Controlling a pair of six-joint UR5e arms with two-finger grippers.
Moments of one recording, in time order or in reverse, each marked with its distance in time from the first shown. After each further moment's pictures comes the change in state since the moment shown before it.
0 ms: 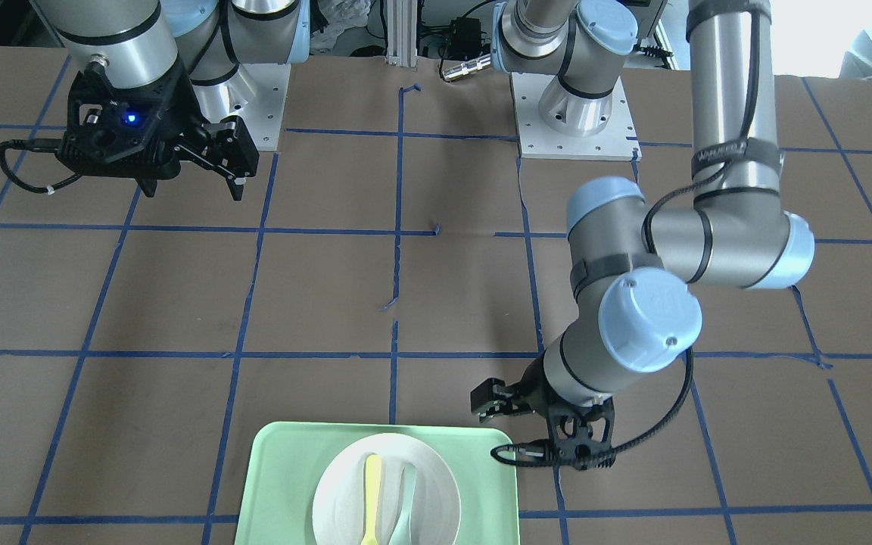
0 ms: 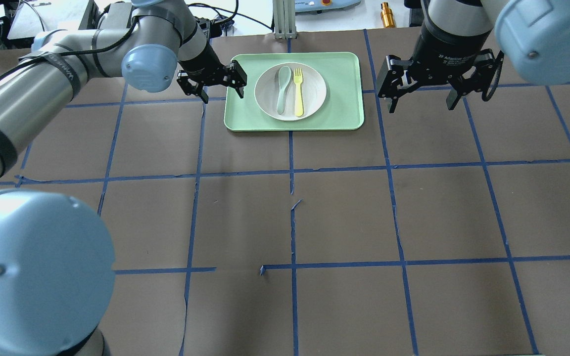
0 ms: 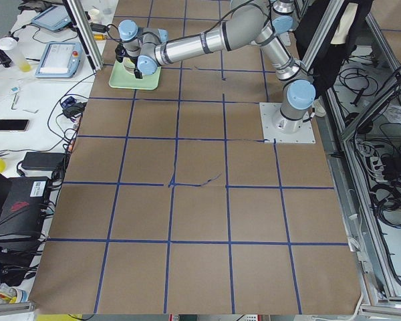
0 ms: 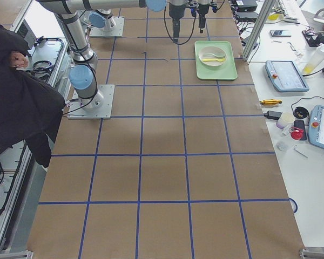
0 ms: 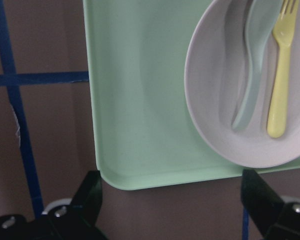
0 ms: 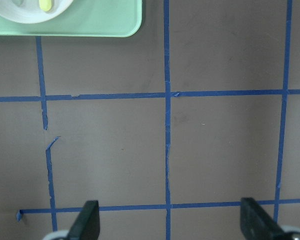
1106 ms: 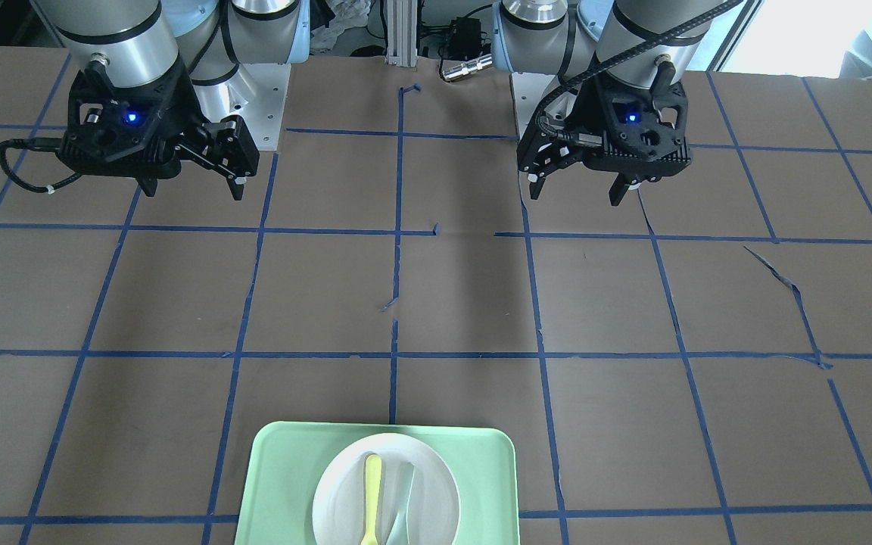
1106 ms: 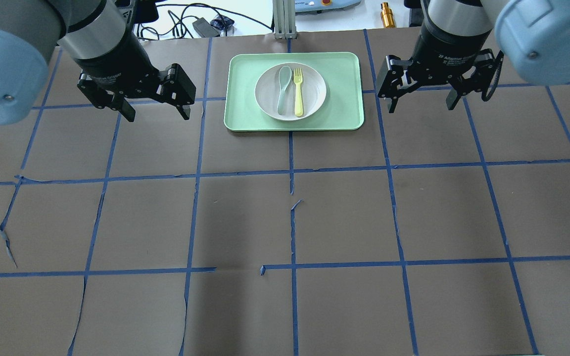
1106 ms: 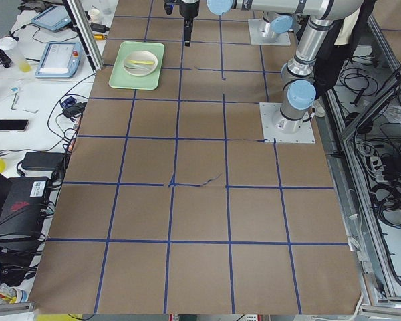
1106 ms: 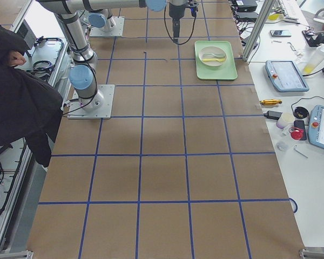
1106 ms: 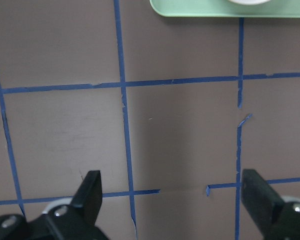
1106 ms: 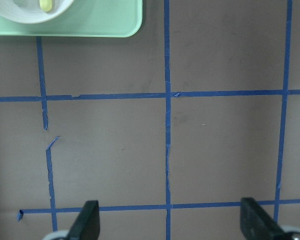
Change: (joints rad) left arm -0.008 0.501 -0.126 -0.369 0.117 0.007; right arm 0.001 0.000 0.000 -0.001 0.000 0.000
